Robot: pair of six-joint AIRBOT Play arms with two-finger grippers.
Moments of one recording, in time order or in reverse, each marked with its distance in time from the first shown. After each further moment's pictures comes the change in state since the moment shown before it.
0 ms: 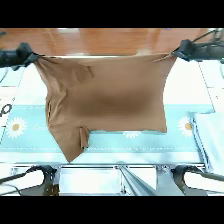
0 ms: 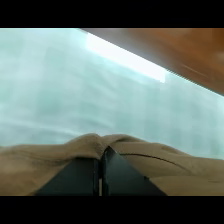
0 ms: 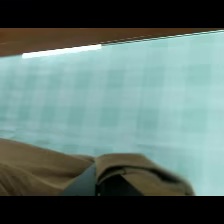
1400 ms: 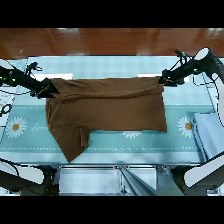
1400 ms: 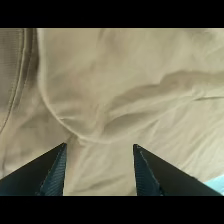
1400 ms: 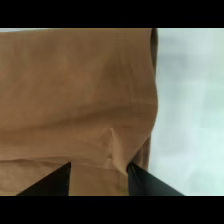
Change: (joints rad) left arm 0.048 -0.346 0.095 0.185 -0.555 0.030; right arm -0.002 -0.422 0.190 -0.238 0.339 0.119
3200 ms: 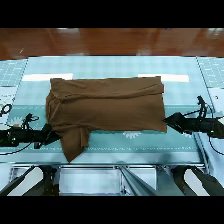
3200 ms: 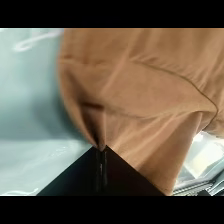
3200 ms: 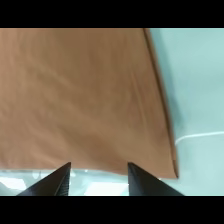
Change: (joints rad) left arm 0.261 0.659 -1.099 -0.063 0.230 0.035; right arm -0.254 0.958 -1.220 0.297 -0.211 -0.136
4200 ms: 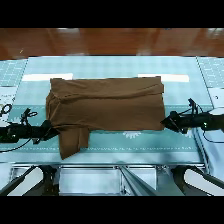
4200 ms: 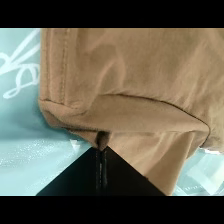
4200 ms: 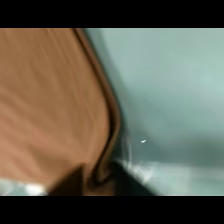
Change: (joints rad) left arm -0.027 -0.001 0.048 -0.006 0.062 0.024; right arm 0.034 -0.353 0.118 -0.024 -0.021 0.013
